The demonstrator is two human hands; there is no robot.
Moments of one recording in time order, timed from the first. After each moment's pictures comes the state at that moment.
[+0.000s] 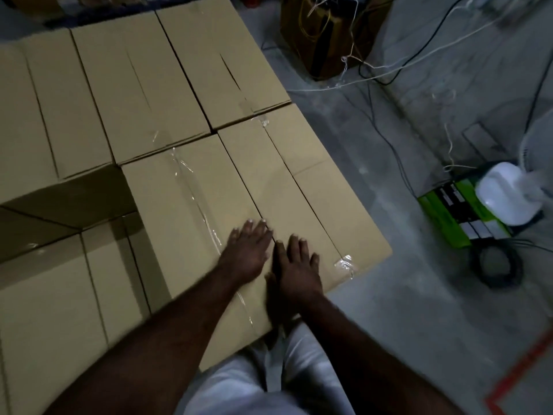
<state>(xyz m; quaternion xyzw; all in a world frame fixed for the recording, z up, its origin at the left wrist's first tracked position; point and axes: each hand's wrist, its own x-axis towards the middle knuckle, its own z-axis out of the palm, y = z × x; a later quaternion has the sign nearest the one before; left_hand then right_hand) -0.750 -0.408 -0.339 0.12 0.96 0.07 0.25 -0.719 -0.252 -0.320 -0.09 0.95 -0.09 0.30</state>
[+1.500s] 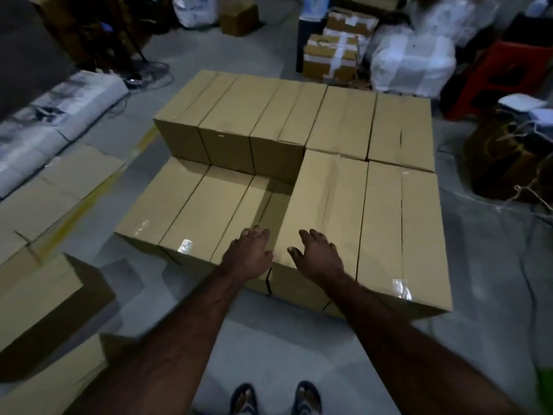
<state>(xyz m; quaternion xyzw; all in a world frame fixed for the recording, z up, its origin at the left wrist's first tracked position) -0.448 -0.389 -0.156 -0.35 0.91 0.18 0.10 -0.587 -0.271 -0.181 -0.45 0.86 -0.13 0.20</state>
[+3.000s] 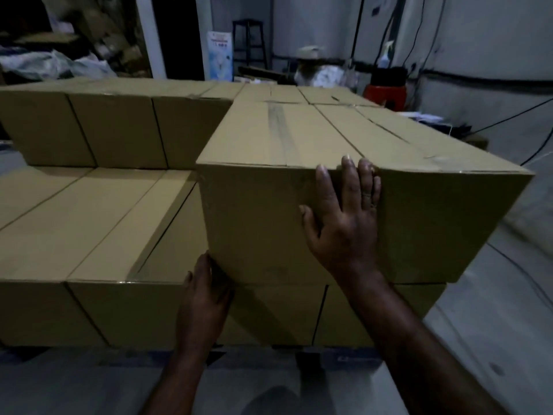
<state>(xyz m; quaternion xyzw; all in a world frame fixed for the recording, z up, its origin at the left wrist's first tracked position) -0.452 -0.384 -0.661 -0.27 0.82 0.36 -0.36 -0.618 -0.211 -0.524 -0.37 0.76 -0.26 -0.47</state>
